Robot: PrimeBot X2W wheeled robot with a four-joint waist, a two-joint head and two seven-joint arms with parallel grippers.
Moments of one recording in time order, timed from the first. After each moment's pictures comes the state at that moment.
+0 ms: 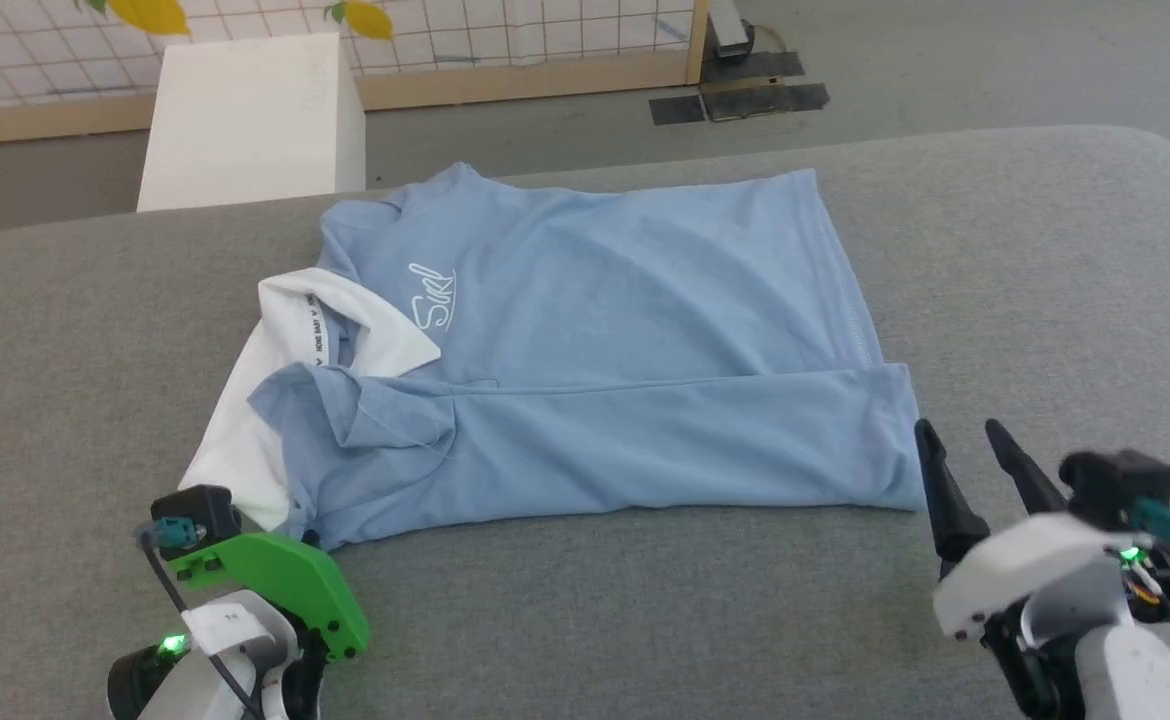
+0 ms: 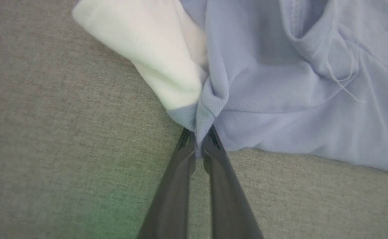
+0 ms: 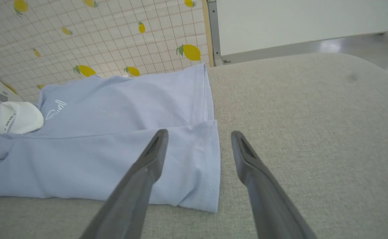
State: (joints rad) left arm -0.17 0.35 -0.35 0.24 -0.77 0.36 0.22; right arm -0.09 -0.06 -0.05 0.15 0.22 0.13 0.03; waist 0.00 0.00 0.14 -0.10
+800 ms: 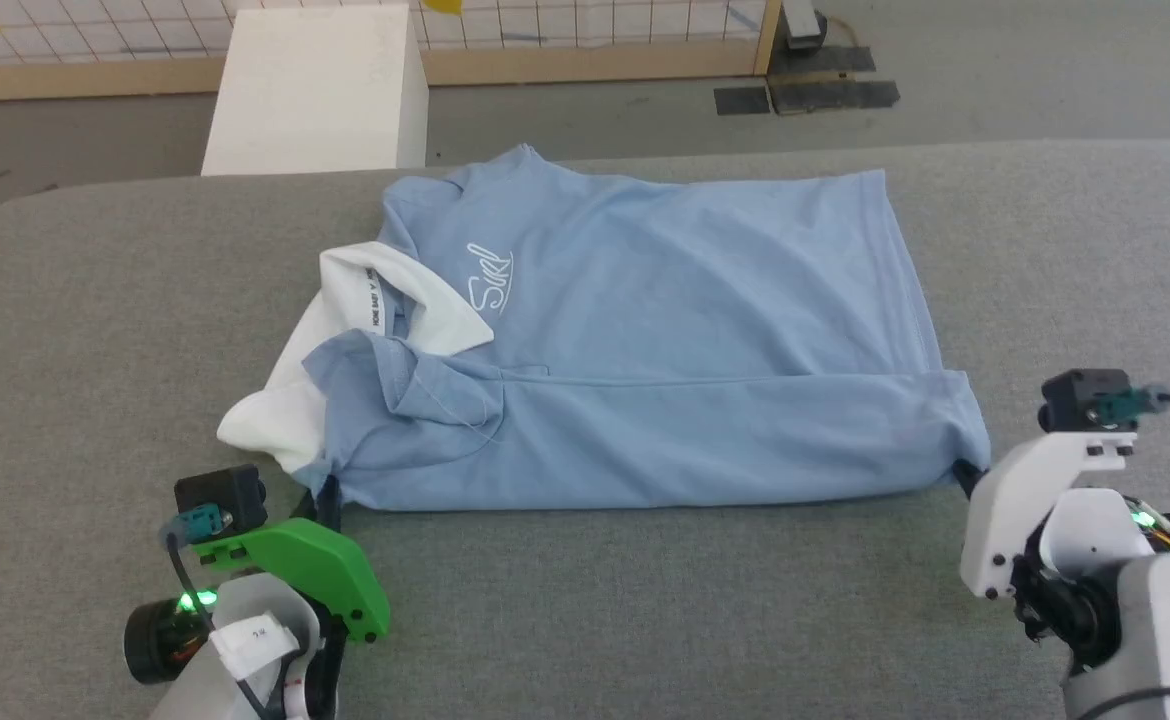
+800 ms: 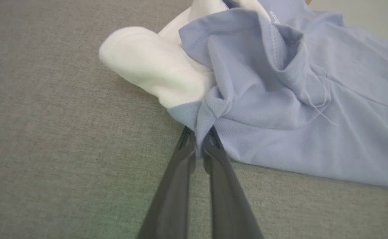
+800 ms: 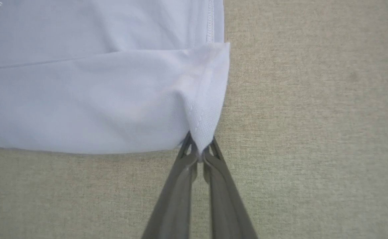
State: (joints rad) left arm -0.21 0.33 -0.39 0.26 -0.70 0.29 0.04; right arm -0.23 -0.05 -0.16 0.18 0.14 0.13 0.69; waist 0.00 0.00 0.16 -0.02
